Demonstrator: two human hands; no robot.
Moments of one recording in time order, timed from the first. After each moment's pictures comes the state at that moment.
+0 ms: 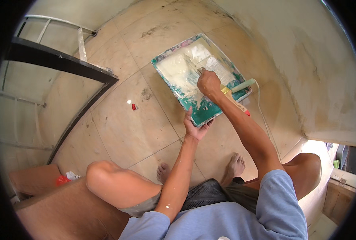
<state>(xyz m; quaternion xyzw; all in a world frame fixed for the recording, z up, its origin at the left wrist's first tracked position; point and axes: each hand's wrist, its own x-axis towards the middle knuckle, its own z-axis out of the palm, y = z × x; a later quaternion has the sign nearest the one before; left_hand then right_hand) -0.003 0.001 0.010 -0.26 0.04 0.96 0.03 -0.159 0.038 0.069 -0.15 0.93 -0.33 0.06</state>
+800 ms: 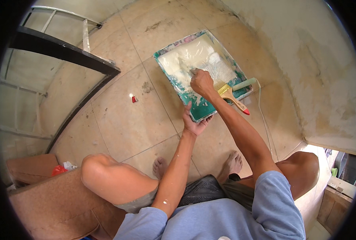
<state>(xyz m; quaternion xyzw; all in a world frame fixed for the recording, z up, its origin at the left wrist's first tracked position) -0.003 0.001 0.001 -0.24 0.05 0.97 0.03 -0.150 0.019 0.040 -0.20 0.89 -0.40 0.10</state>
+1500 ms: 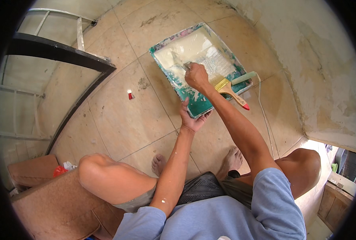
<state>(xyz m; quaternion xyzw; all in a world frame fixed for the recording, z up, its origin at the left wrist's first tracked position) -0.003 0.002 -0.003 -0.24 0.07 0.97 0.04 -0.153 0.011 0.029 -0.21 0.88 -0.42 0.07</state>
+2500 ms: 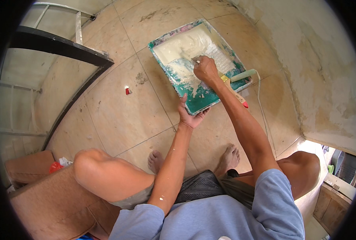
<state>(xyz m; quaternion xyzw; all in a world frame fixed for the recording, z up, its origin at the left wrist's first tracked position) -0.004 0.004 0.000 -0.26 0.07 0.96 0.02 -0.169 0.042 0.044 -0.19 0.90 -0.39 0.07</state>
